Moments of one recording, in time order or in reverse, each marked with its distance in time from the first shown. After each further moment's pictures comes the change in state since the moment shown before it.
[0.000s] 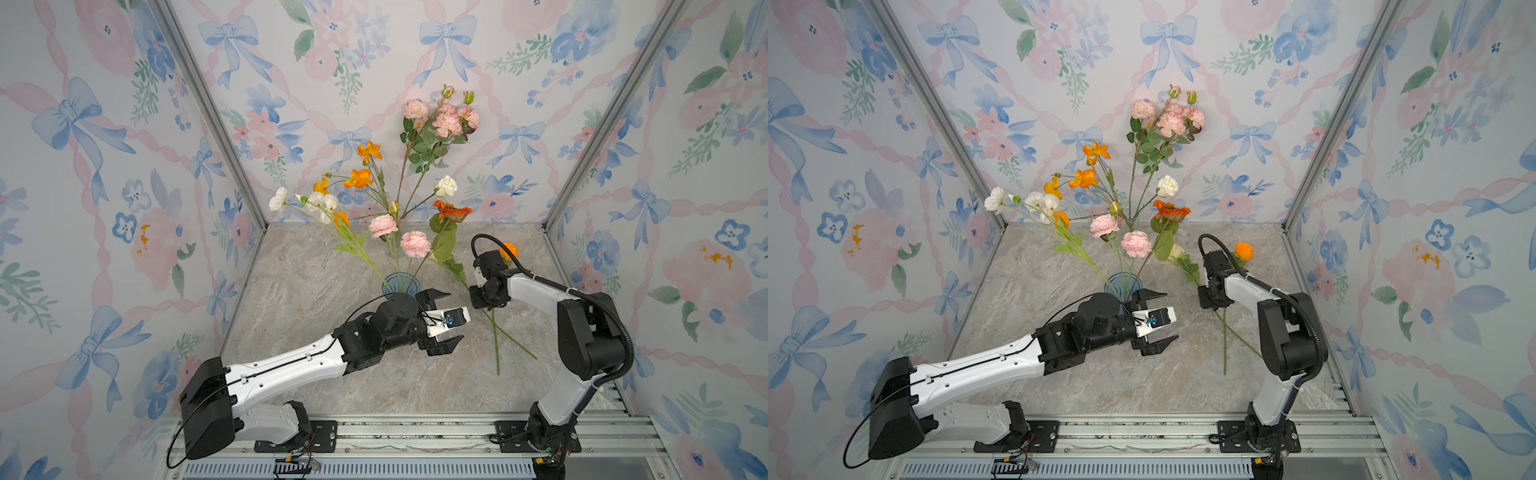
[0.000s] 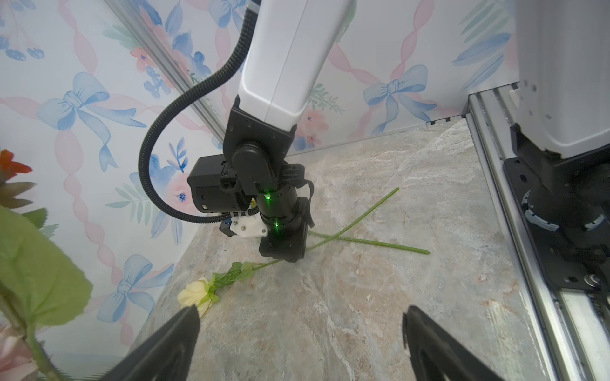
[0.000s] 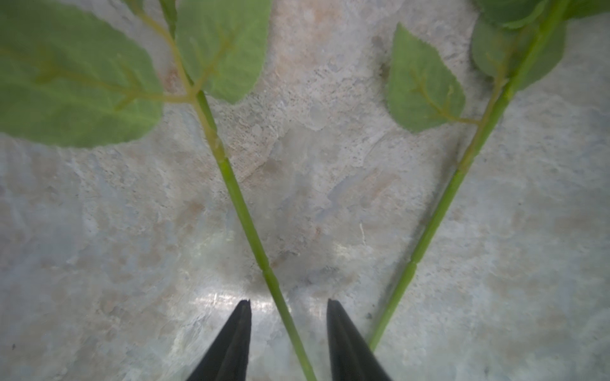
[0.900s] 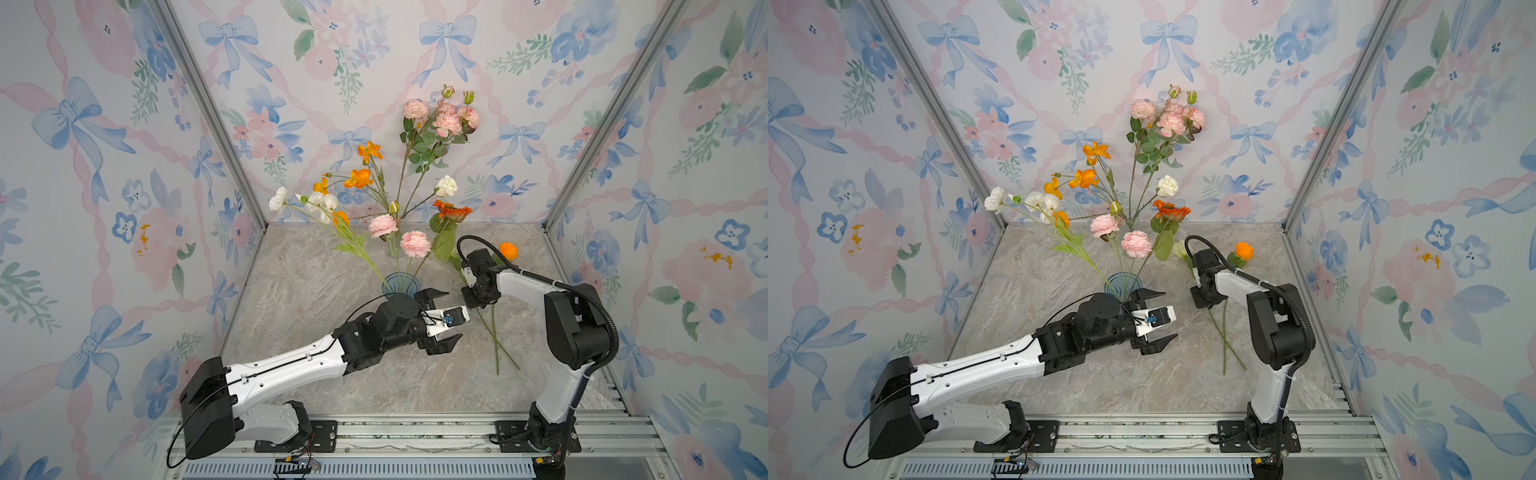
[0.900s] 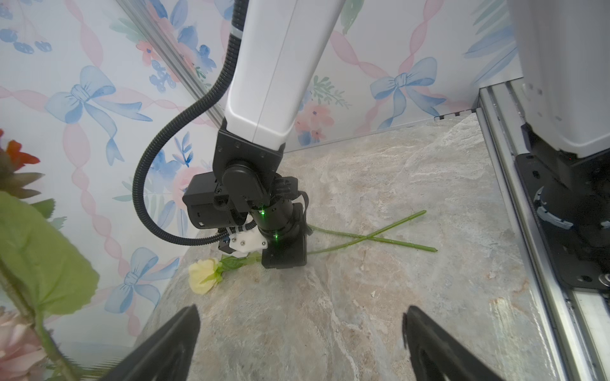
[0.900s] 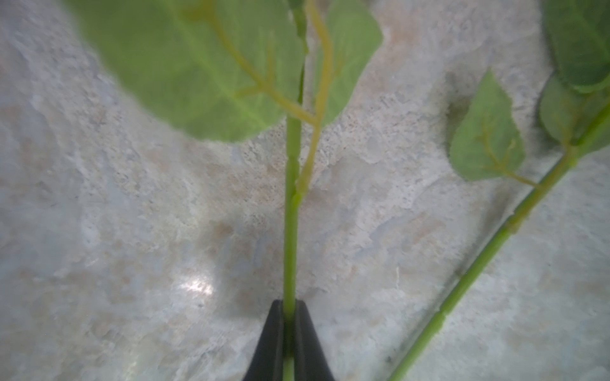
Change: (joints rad) left arm 0.000 0.000 -0.004 0.000 -0.027 0.001; right arm 0.039 0.083 0.076 -0.029 0.014 -0.111
